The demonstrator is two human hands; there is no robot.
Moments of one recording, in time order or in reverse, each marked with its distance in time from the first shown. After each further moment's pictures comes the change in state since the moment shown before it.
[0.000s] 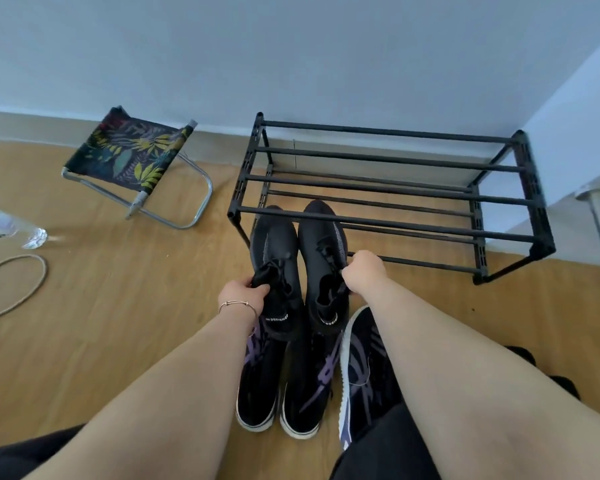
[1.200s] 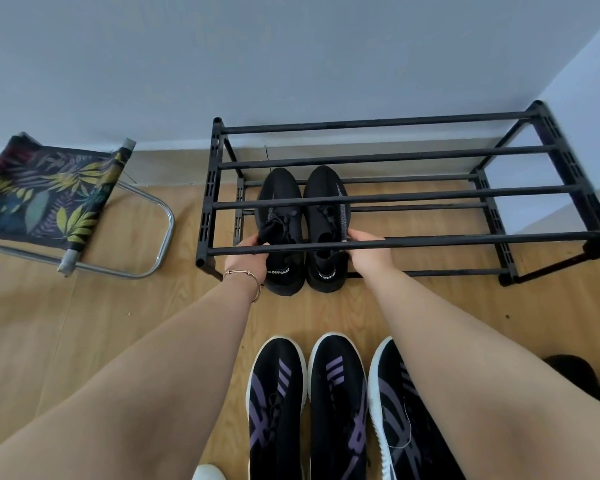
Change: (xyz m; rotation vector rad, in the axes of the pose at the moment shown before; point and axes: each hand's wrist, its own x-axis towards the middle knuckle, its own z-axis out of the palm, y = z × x) left_hand 0.156 0.084 0.057 0.055 -0.175 0.291; right_hand 0.144 -0.001 0.026 0.611 0.187 0.024
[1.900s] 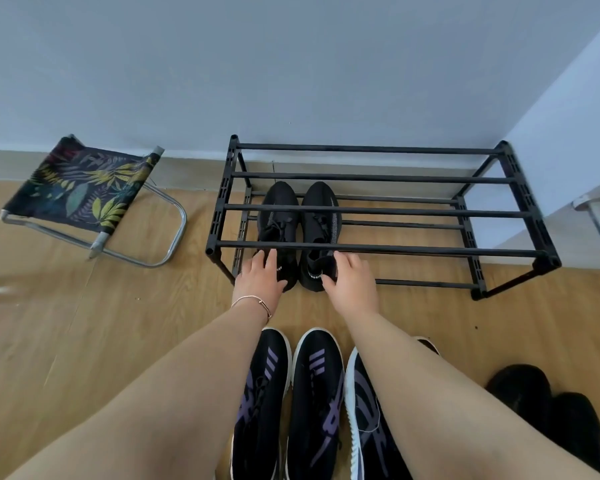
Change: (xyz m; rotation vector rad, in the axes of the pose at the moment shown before) left_hand -0.075 -0.006 0.013 0.825 0.045 0.301; right_hand -0.098 0.001 -0.015 -0.730 0.068 -0.450
